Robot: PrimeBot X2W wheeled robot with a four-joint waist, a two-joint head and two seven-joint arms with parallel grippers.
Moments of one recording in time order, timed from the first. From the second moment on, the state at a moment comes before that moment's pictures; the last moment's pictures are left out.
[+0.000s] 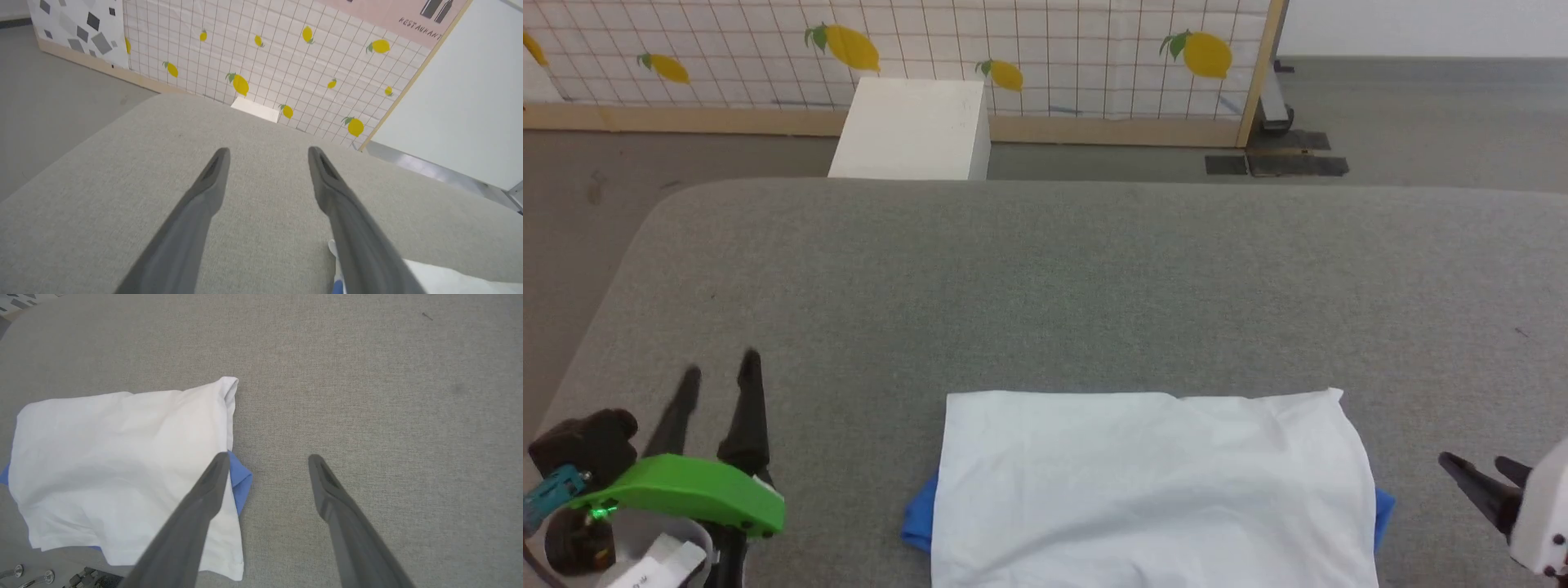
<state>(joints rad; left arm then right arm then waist) 0.03 0.41 -0.13 -0.12 -0.75 0.20 -0.01 0.06 -0.32 -0.25 -0.15 0.57 0.13 0.91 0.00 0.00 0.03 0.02</state>
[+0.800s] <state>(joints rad) -0.06 0.18 -0.06 -0.07 -0.39 0.03 -0.26 -0.14 -0.42 0.21 0.20 0.63 0.13 0.79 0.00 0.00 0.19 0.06</state>
